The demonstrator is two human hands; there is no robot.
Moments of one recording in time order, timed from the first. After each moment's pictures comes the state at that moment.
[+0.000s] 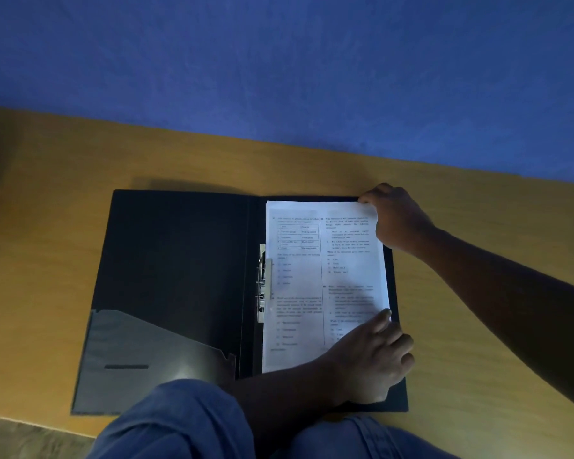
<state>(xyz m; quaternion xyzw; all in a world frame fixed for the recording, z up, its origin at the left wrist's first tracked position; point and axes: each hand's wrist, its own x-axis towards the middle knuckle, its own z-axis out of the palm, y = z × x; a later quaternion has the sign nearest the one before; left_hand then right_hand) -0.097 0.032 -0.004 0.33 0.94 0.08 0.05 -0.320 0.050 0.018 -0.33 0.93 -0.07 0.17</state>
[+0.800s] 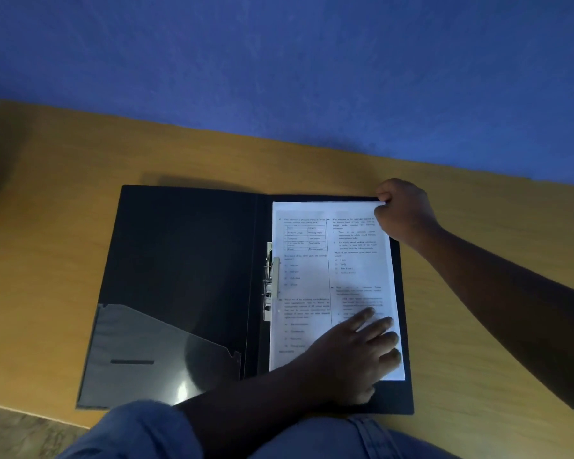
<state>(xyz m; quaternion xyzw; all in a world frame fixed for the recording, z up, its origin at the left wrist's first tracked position) -0.078 -0.001 0.004 0.28 0.95 0.12 0.06 -0.319 0.037 0.027 -0.16 0.94 -0.25 0.18</state>
